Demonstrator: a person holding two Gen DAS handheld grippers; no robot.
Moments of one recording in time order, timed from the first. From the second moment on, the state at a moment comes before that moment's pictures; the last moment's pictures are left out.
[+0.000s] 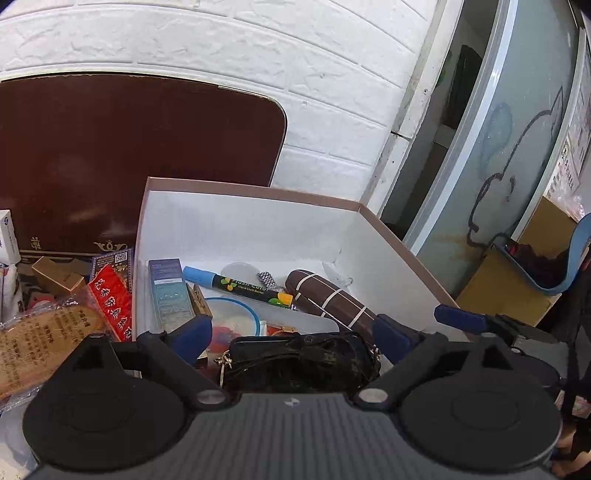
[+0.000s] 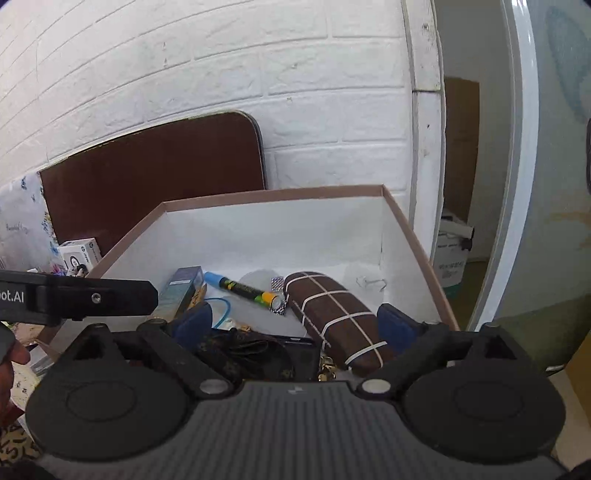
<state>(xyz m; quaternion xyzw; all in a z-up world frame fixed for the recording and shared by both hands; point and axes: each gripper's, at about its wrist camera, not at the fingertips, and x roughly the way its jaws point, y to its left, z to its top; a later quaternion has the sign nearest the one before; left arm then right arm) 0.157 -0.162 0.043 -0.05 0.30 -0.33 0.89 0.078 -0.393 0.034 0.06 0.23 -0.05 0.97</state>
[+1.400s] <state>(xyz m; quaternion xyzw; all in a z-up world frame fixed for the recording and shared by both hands) 0.036 -0.100 0.023 -0.05 0.31 -0.21 0.93 -0.010 -0.288 0.019 0.02 0.25 -0.02 0.97</state>
